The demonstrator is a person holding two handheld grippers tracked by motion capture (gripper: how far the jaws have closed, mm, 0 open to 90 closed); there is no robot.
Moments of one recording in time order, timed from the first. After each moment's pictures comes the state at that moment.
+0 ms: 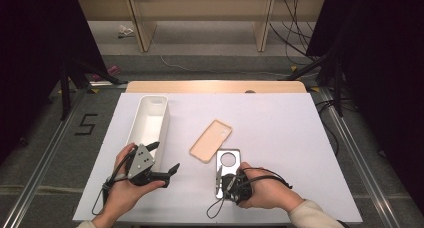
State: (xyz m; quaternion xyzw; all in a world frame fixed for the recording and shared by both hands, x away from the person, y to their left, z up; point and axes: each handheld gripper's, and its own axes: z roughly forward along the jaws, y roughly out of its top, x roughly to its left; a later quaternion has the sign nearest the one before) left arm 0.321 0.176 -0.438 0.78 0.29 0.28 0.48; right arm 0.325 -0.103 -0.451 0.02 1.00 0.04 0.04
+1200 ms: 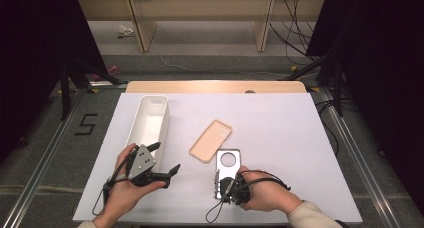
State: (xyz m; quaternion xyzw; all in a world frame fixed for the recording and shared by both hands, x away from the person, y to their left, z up) left arm 0.320 0.175 -0.439 0.78 0.29 0.27 0.48; right arm 0.319 -0.098 -0.454 0.00 1.00 0.02 0.04
